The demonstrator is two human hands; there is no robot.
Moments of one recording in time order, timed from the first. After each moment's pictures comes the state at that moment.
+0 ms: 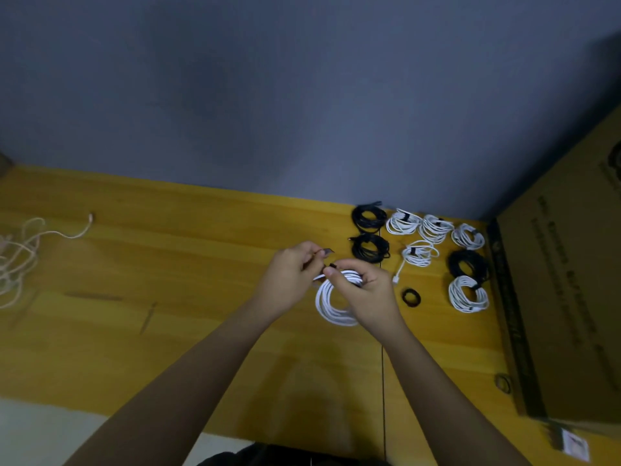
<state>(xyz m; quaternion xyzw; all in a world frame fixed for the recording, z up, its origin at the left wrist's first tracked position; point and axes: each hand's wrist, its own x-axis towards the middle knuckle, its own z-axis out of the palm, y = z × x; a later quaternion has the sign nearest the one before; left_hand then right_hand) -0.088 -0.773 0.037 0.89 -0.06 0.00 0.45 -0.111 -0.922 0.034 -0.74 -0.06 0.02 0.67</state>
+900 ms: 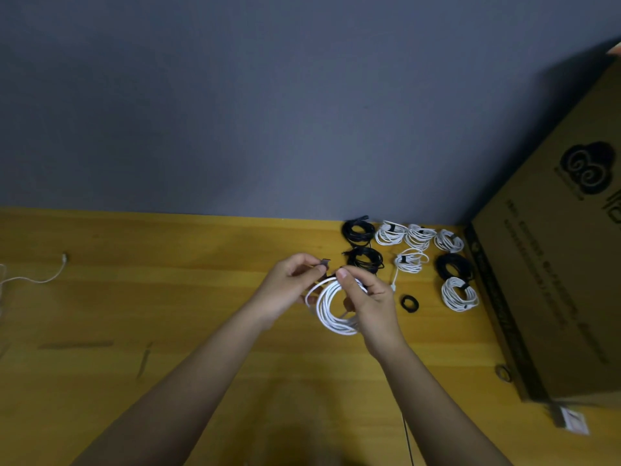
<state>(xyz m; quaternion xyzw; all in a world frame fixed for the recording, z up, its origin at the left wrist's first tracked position) -0.082 -0.729 0.057 0.71 0.00 -0.18 0.68 -0.123 -0.869 0.040 -0.67 0.09 -0.05 0.74</state>
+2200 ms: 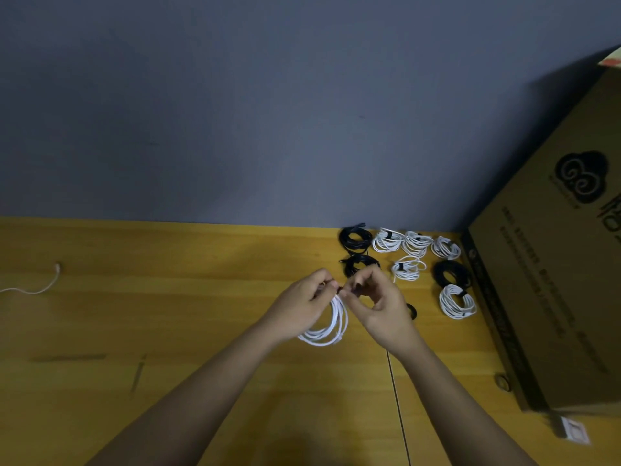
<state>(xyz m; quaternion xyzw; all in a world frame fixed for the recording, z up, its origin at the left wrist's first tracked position) -0.080 -0.743 0.043 0.85 -0.18 -0.14 0.47 -0.112 -0.905 0.040 -0.79 -0.06 -0.06 0.61</state>
